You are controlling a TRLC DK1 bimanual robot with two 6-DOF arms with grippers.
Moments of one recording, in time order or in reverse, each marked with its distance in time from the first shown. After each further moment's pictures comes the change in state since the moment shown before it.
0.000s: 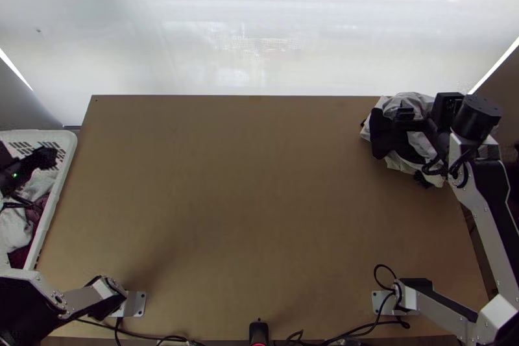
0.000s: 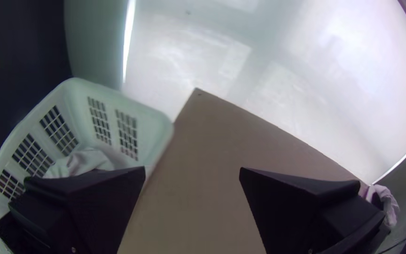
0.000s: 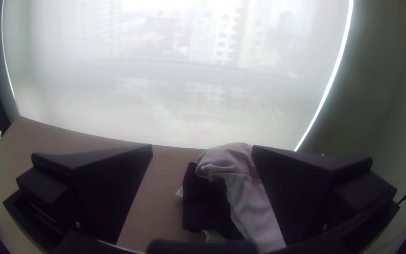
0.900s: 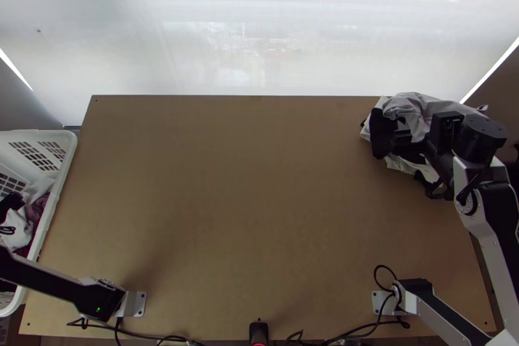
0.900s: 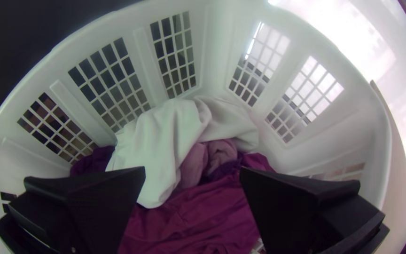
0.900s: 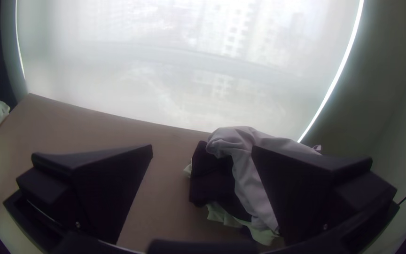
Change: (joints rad) left arm 0.334 0.757 0.184 0.372 -0.277 0.076; right arm 0.073 -0.159 -0.045 -0.171 0.030 -0.045
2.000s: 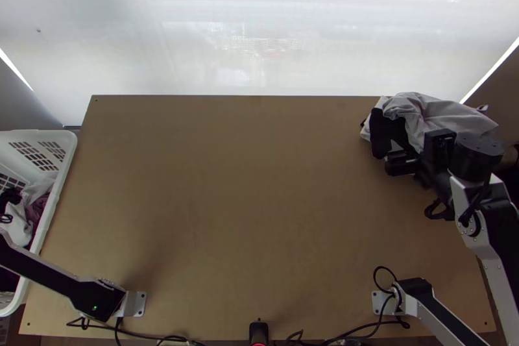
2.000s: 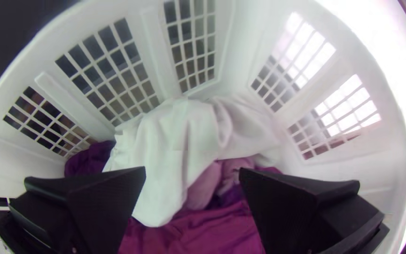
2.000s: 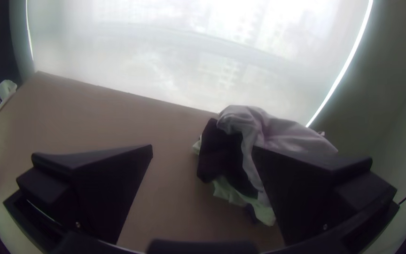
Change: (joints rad) left arm -0.044 0.272 0.370 -0.204 -0.114 -0.121; right arm 0.080 -0.115 -0.061 -0.129 0.045 -0.013
